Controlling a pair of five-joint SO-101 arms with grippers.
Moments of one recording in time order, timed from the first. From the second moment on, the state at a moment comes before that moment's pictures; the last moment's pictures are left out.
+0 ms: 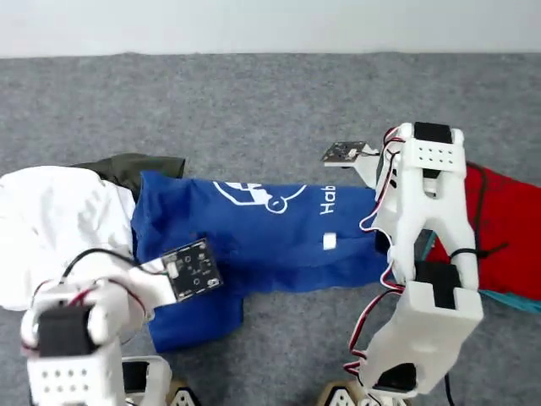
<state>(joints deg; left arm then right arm) -8.1 -67.9 43.7 99.2 -61.7 4.9 17.1 -7.3 100.3 65.0</state>
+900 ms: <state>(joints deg) -18.6 -70.2 58.5 76.2 -33.5 -16.9 15.0 -7.3 87.7 31.2</state>
